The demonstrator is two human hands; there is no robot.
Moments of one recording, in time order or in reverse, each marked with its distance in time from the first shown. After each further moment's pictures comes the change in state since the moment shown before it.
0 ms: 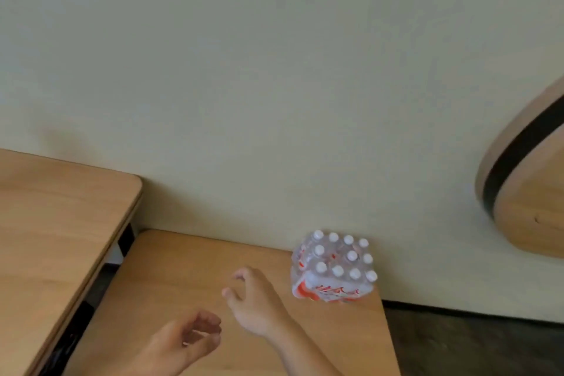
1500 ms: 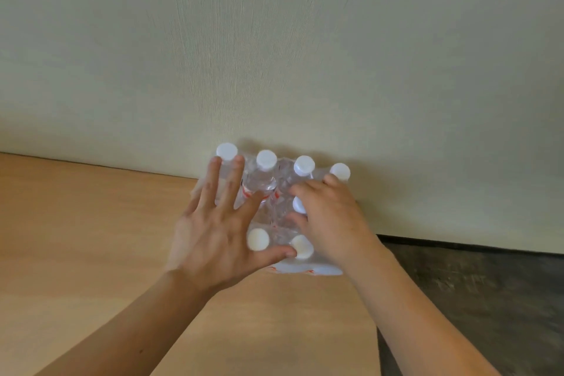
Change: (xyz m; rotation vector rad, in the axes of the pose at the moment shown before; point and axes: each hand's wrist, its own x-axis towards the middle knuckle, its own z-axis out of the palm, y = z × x) left_hand 0.411 0.028 0.326 1.061 0.462 0.456; right_hand 0.212 0.444 -0.147 -0.565 0.191 -0.258
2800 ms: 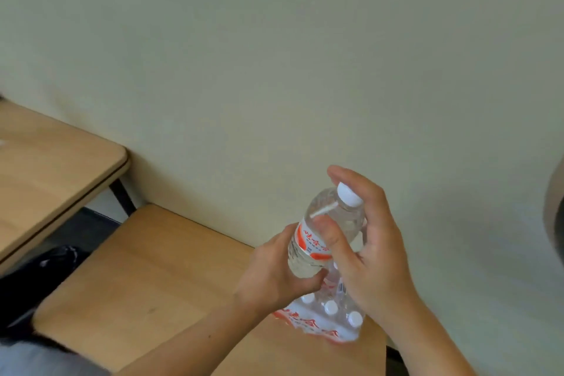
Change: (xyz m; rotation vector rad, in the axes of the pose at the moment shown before) left_hand -0.068 0.055 -0.270 -0.666 0.215 -0.287; right_hand -0.099 -0.177 -0.329 0.872 0.498 -0.425
